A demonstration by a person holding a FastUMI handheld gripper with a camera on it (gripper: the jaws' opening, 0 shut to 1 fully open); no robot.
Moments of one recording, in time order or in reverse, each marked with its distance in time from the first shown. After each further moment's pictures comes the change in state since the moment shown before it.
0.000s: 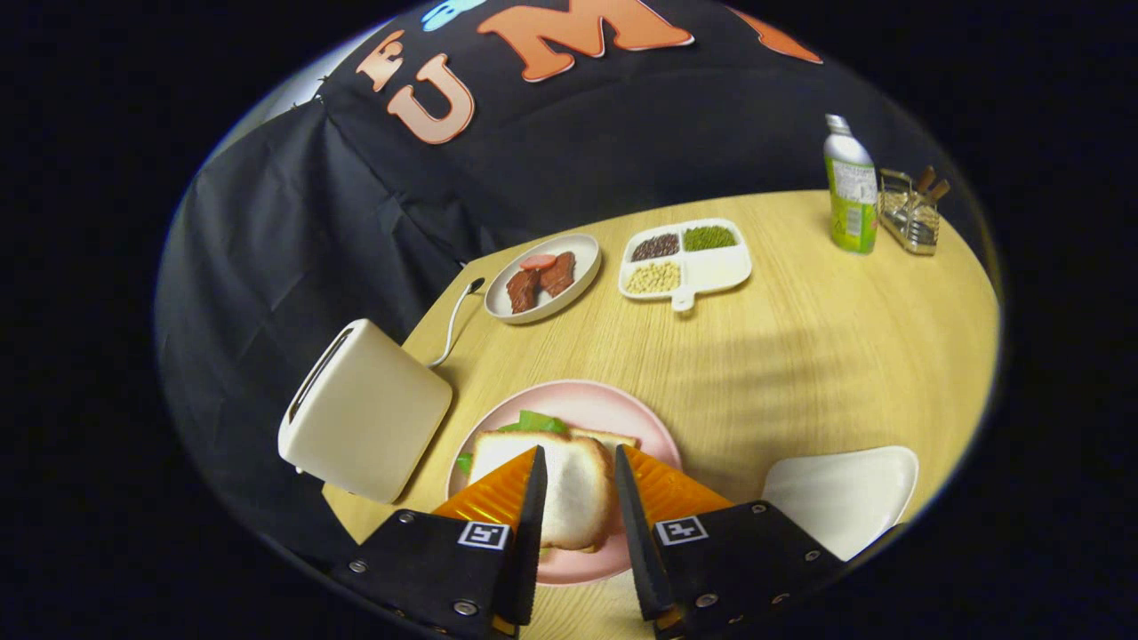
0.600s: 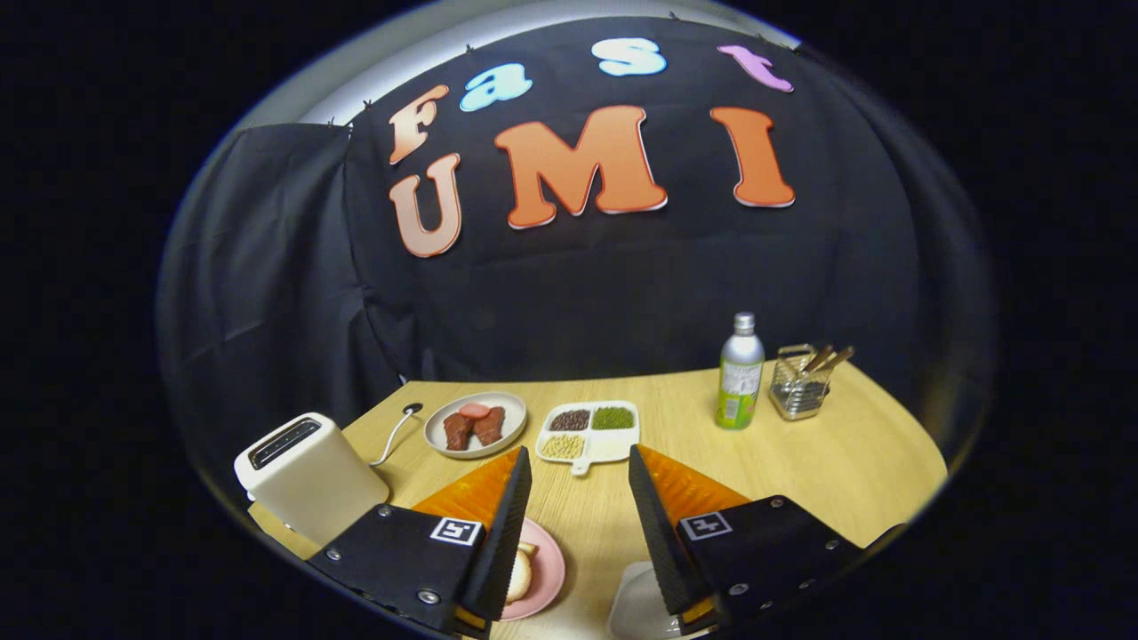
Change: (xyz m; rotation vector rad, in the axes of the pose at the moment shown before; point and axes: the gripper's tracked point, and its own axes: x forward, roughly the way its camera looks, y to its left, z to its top) arm -0.101 -0.032 0.127 -0.164 -0.519 -0.276
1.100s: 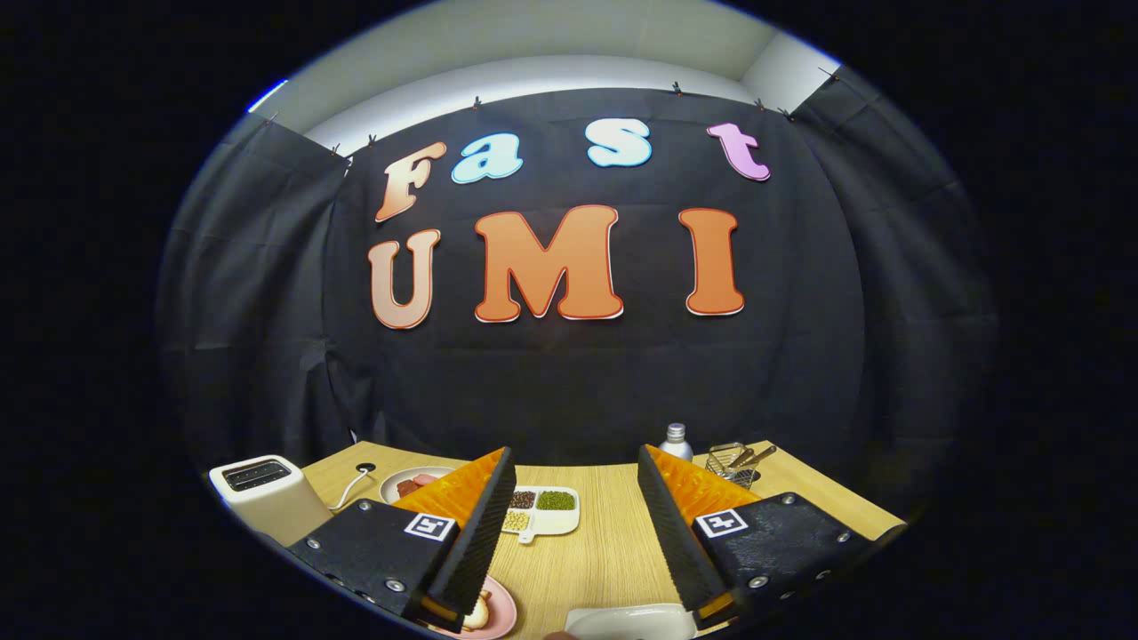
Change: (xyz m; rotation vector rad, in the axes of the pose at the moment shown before) arm -0.028 -0.019 0.072 -0.068 -0.240 -0.124
